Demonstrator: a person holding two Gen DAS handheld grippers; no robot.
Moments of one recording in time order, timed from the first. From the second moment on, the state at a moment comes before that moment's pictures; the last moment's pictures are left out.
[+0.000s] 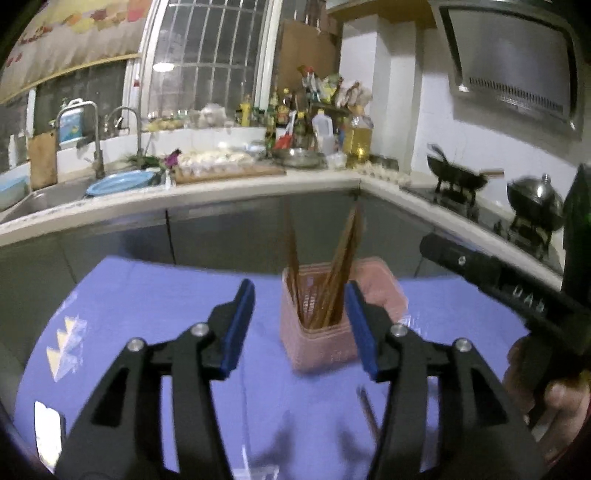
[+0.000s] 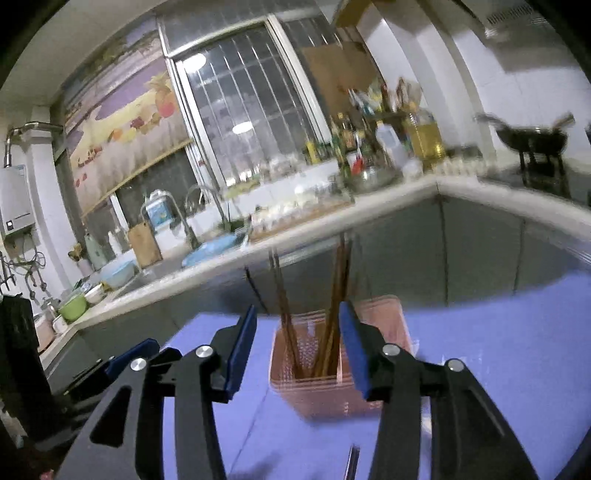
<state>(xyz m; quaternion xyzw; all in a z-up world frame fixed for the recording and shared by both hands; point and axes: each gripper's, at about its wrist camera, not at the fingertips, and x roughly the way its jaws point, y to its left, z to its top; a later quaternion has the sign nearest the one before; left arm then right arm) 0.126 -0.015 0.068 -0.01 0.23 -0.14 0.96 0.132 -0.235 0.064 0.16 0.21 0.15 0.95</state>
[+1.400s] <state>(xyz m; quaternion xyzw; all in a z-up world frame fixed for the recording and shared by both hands) 0.067 -0.035 -0.097 0.05 0.43 -0.15 0.89 0.009 -0.211 -0.105 0.09 0.42 0.08 0.90</state>
